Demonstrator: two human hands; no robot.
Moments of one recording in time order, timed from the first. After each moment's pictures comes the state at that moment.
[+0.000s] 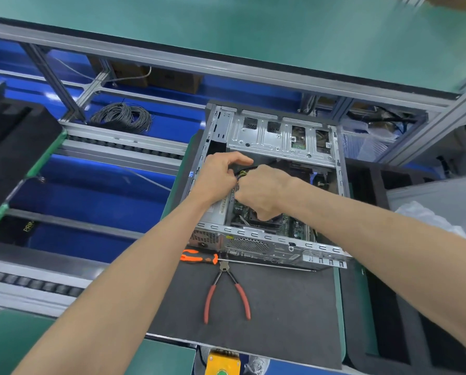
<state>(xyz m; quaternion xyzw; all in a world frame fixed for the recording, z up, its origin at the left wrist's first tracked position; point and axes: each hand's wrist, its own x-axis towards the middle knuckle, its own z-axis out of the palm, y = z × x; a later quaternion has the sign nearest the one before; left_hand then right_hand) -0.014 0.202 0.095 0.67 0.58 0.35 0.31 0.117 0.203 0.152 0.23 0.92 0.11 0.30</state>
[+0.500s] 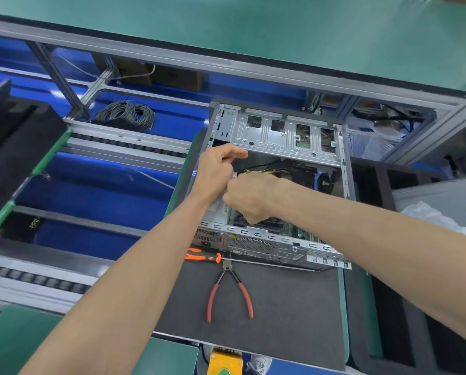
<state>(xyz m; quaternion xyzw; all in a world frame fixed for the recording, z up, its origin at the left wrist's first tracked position) -0.014 0.209 0.090 0.57 0.58 0.46 0.36 0.099 0.196 0.149 0.24 0.94 0.04 0.25</state>
